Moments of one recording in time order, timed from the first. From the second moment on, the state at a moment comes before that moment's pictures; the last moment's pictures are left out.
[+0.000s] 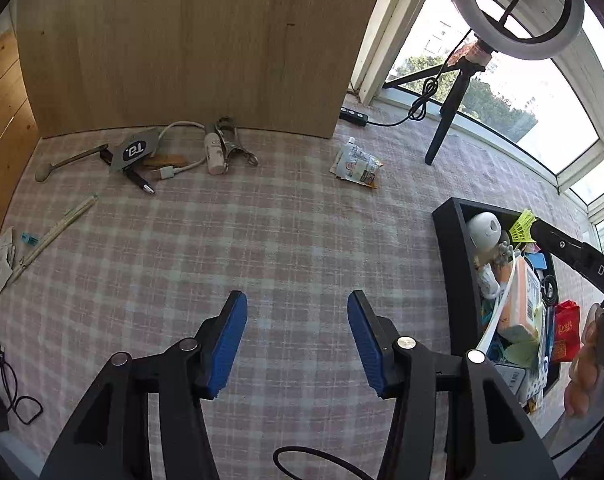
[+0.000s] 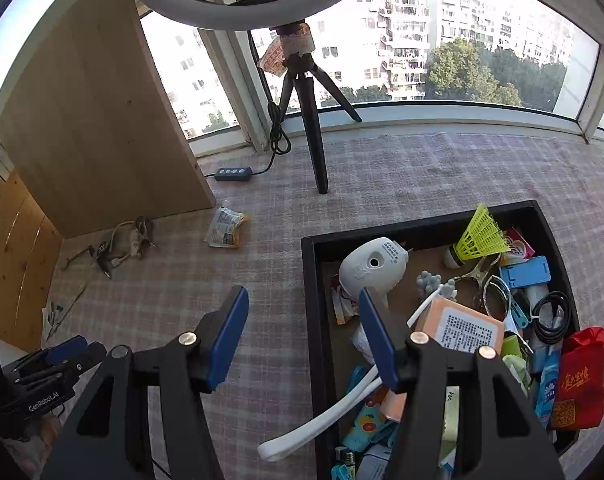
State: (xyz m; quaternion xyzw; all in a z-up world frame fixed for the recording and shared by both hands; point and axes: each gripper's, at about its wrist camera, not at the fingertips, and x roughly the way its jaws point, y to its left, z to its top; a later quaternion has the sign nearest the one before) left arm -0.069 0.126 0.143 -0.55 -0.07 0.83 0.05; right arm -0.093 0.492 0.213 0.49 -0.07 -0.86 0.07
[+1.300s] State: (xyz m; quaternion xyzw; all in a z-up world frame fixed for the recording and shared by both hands) left arm -0.137 -0.114 0.045 -0.63 0.12 0.76 0.07; right arm -0.190 0.347 0.136 0.58 -0.06 -0.80 0.12
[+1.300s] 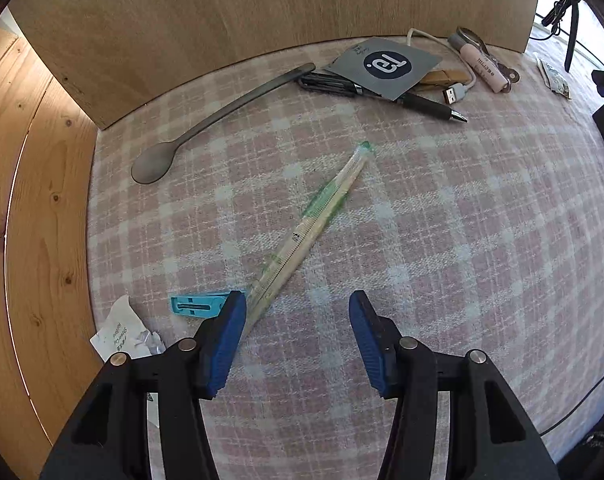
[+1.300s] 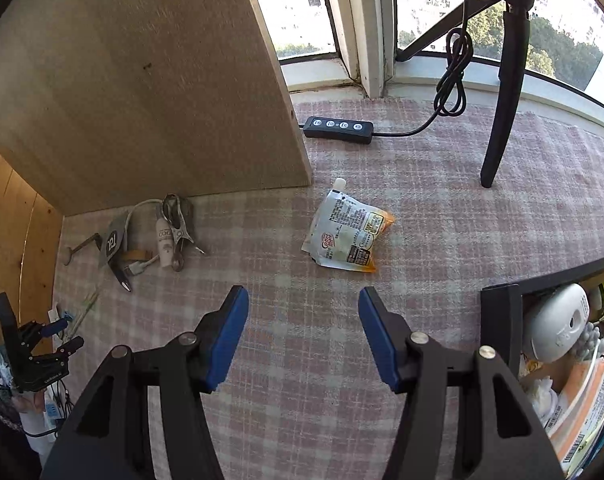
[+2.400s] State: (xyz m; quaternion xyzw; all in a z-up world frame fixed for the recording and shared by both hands) left arm -0.266 -0.019 0.078 -0.61 0.01 0.79 0.06; right arm -0.250 0.233 0.093 0.59 0.00 -0.78 0.19
